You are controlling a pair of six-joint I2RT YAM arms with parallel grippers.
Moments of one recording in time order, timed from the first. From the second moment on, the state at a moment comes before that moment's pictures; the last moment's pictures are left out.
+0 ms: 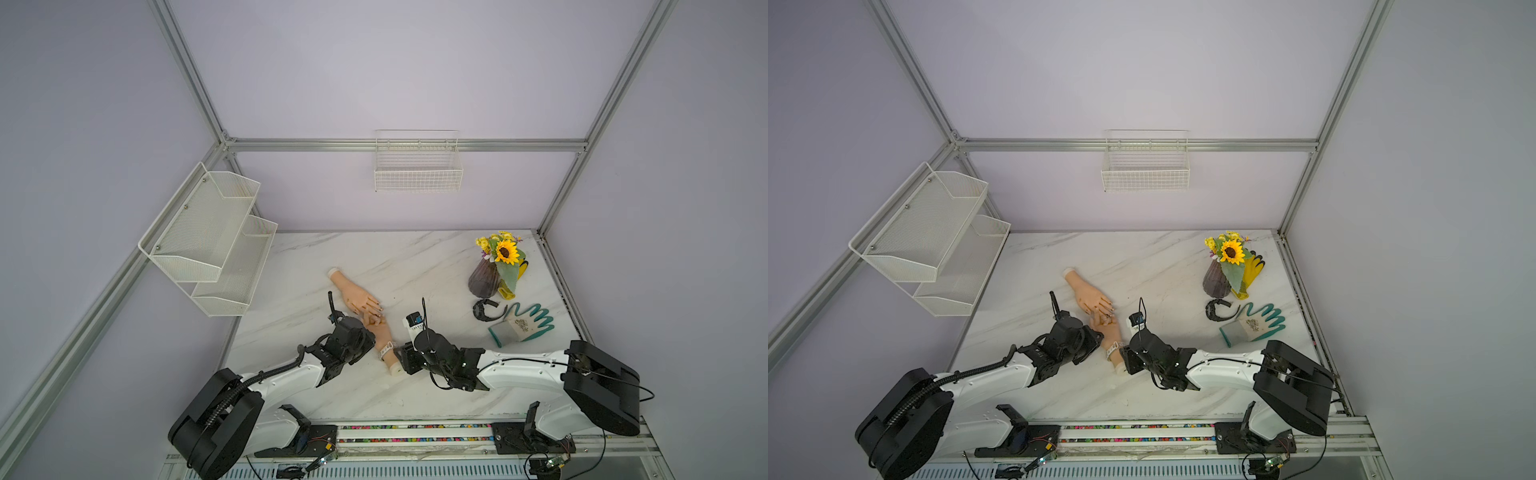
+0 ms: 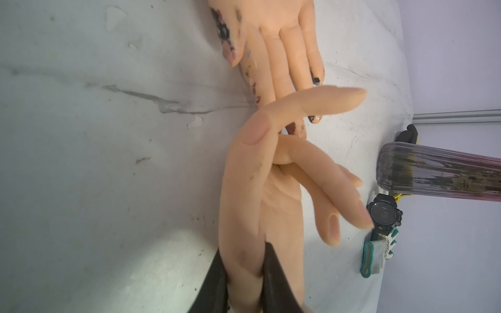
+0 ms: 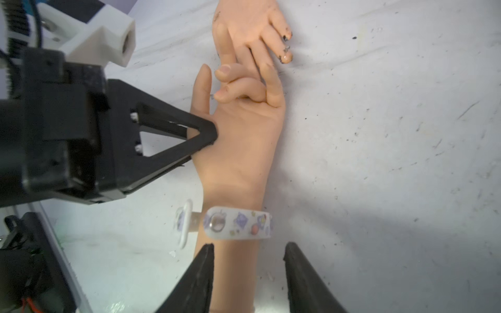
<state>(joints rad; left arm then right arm) -0.60 1.25 0.43 0.05 -0.05 -1.21 1.05 1.52 0.68 0.17 0.20 0.59</state>
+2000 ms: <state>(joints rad) -0.59 1.25 0.42 0.03 -0.06 -1.18 0.91 1.37 0.77 -0.34 0.71 1.27</state>
